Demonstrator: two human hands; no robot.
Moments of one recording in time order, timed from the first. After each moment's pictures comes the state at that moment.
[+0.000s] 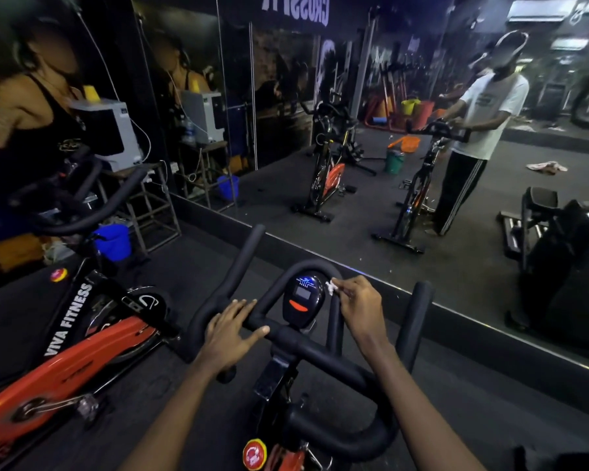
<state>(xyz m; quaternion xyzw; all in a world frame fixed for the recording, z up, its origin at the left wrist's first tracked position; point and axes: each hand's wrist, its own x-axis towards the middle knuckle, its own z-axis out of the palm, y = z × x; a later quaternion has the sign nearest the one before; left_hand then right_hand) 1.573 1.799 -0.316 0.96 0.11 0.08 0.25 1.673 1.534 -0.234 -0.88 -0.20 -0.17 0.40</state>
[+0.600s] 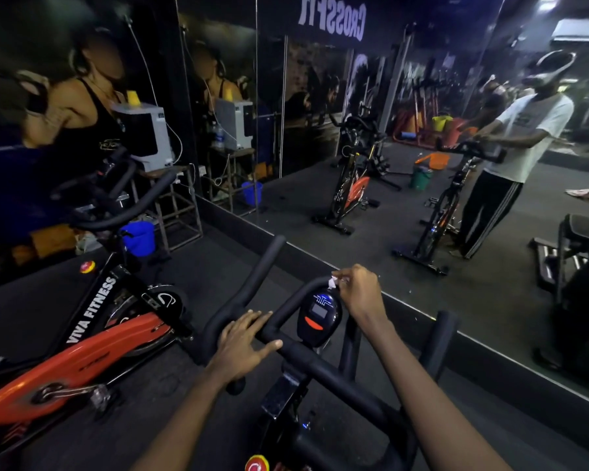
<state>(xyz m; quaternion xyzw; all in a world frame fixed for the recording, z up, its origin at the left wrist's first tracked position) 1.572 1.795 -0.307 0.96 0.12 0.06 0.25 1.720 1.581 -0.188 -0.91 -0.21 -0.10 0.34</state>
